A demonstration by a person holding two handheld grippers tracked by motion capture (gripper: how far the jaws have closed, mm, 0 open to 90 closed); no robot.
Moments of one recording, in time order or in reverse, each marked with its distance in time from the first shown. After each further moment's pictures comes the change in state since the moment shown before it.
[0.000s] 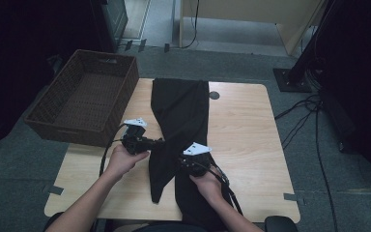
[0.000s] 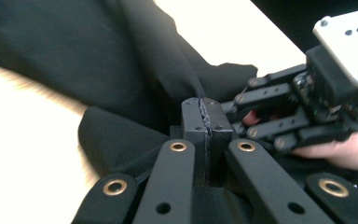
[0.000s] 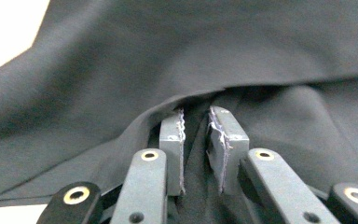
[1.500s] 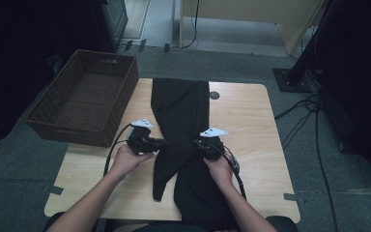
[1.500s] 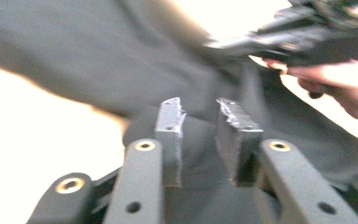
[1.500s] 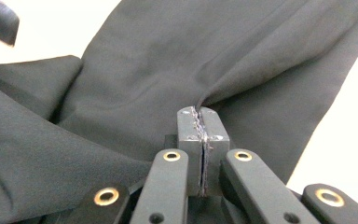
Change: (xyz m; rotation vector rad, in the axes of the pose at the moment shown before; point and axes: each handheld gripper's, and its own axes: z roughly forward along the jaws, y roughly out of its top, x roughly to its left) left arm 0.015 0.005 0.005 -0.008 0.133 -0.008; right arm -0.069 0.017 -0.020 -0.010 -0.109 0.125
